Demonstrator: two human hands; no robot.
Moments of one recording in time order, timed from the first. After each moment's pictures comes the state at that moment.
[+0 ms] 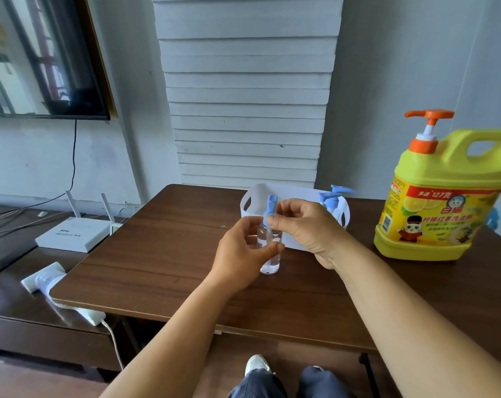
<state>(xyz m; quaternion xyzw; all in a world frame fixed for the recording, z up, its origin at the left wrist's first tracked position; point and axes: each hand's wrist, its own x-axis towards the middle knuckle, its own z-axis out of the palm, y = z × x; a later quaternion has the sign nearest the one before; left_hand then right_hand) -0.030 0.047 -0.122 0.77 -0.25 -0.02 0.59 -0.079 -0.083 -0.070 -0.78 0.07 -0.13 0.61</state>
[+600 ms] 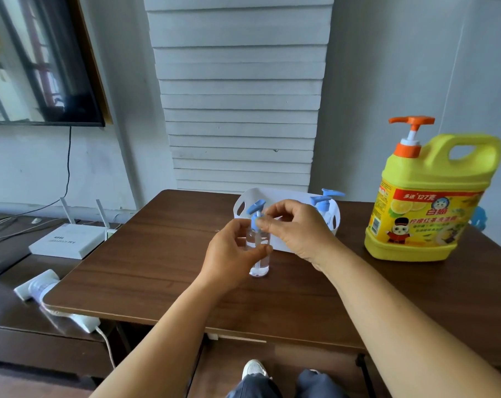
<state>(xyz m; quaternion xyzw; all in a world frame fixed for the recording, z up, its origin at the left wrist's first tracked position) -0.031 0.050 -0.114 0.79 -0.24 0.00 0.57 -0.082 -0.082 -0.068 -0.84 0.10 -0.18 0.50</state>
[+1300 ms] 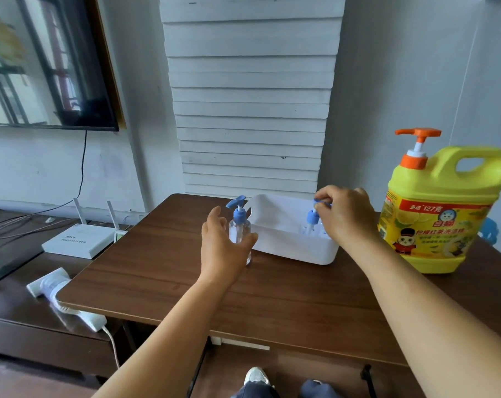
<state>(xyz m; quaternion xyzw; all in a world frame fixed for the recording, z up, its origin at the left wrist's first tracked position) -0.029 0.049 -0.100 0.81 -0.11 0.08 0.56 -0.076 -0.142 -0.052 -0.91 0.19 -0.34 0.17</state>
